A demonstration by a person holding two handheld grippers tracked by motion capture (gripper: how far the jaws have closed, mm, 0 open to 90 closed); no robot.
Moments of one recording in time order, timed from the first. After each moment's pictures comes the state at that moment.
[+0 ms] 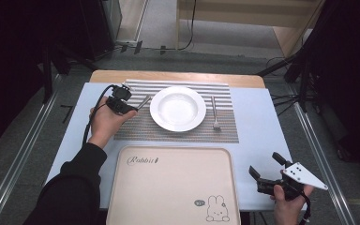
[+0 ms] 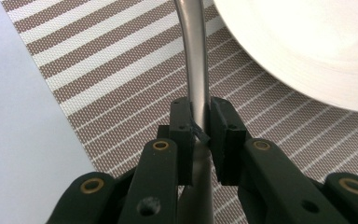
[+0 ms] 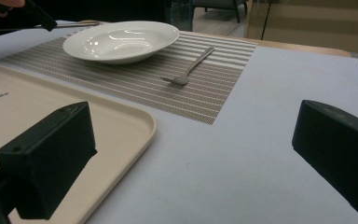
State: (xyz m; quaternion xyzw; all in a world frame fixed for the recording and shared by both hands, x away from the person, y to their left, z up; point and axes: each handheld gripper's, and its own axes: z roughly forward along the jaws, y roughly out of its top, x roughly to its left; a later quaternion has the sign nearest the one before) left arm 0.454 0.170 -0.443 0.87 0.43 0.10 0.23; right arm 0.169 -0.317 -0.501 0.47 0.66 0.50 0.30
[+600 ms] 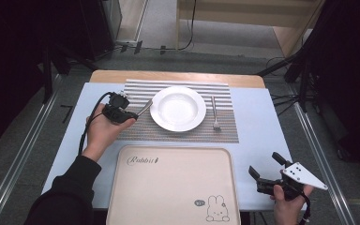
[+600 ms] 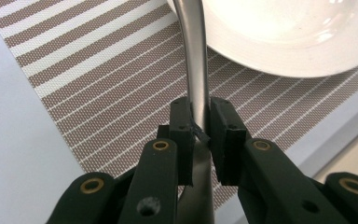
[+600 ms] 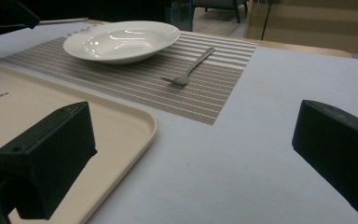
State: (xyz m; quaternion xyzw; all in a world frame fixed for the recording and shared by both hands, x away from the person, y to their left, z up) left arm 0.413 0.174 -0.433 0.87 0.40 0.10 0.27; right arm 0.169 -0.316 -0.501 0.47 0.66 0.50 0.30
